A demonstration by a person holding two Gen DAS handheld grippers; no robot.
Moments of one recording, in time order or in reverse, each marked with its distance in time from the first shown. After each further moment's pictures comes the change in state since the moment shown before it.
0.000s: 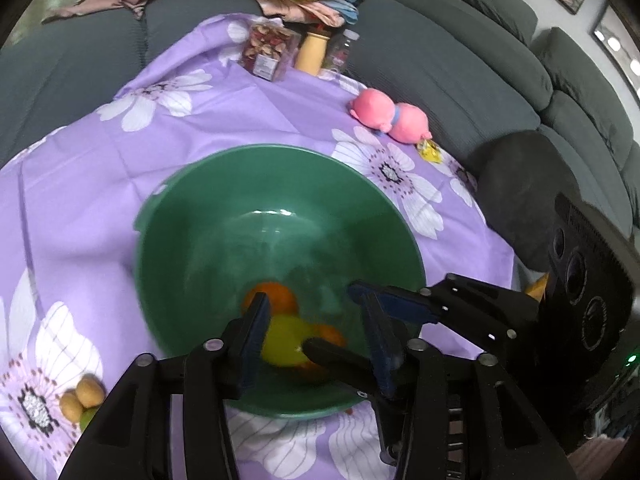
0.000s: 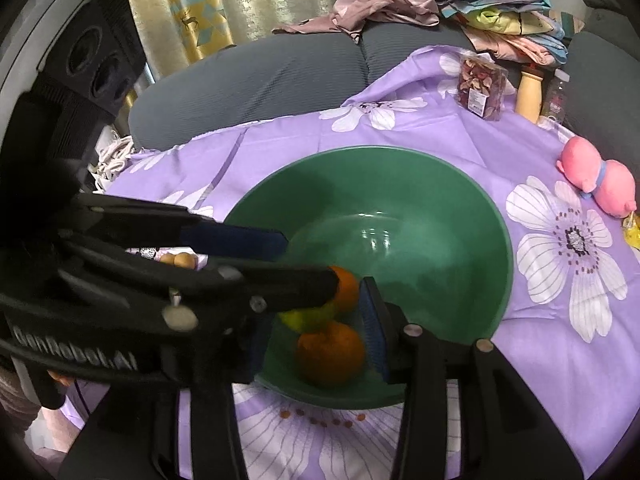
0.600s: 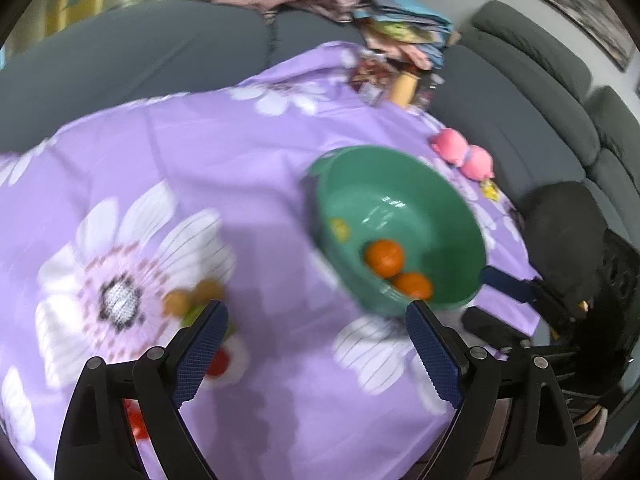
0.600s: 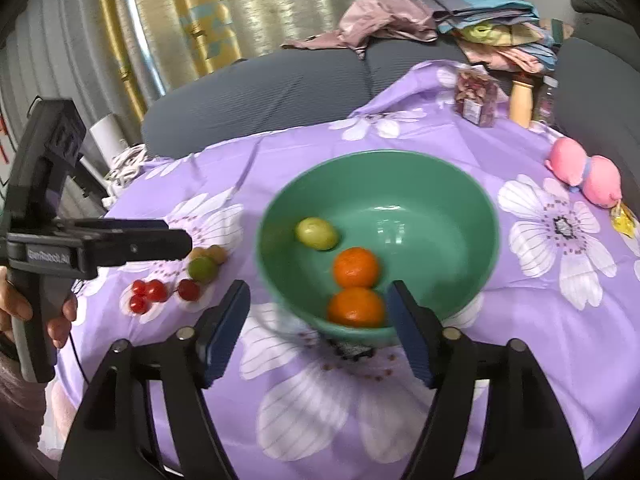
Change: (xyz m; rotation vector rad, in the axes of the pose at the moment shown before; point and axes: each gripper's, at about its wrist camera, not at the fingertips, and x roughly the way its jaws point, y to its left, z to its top) left arm -0.078 0.062 -0.075 -0.210 -0.094 0.189; right arm -0.040 0.025 -0.021 0.011 -0.045 0.021
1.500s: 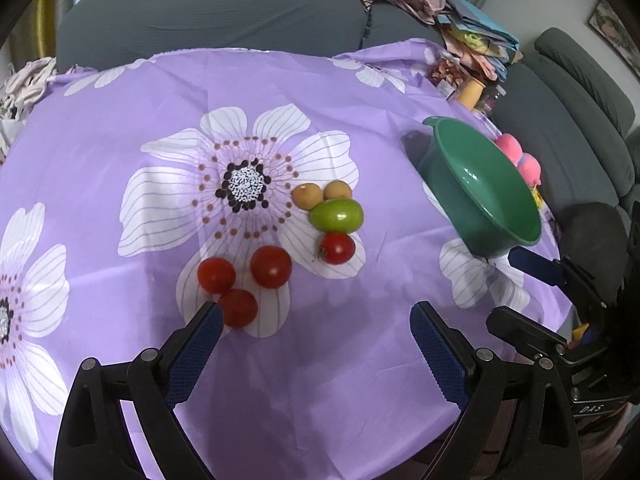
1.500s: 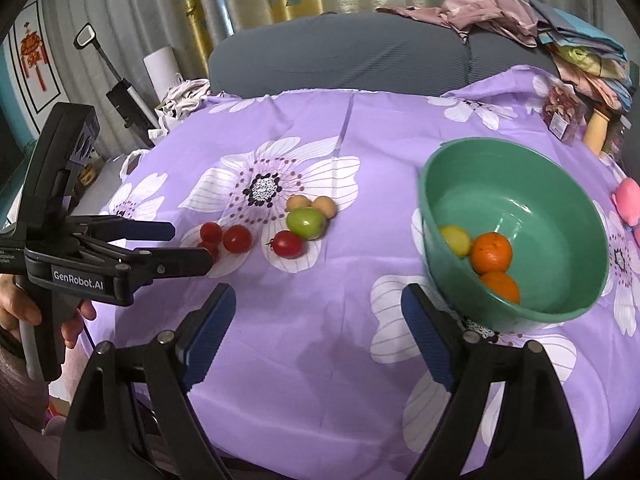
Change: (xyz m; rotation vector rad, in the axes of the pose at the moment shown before) left arm -0.038 0.071 -0.076 -0.165 0.011 0.102; right arm 0.020 0.102 -0.015 -0.193 0.136 0.106
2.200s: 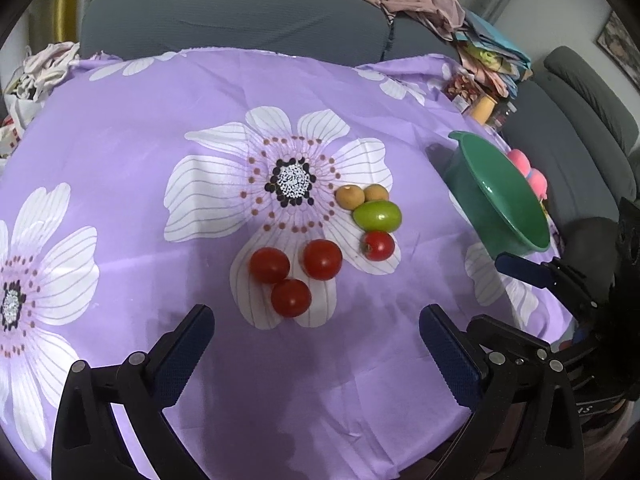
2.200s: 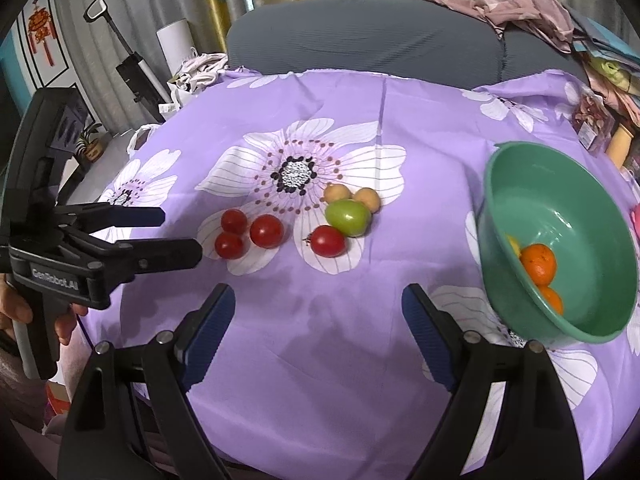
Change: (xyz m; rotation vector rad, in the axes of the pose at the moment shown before) left arm -0.010 0.038 -0.009 -0.044 -0.027 0.001; right arm 0.030 0.036 0.009 -0.060 0.069 0.023
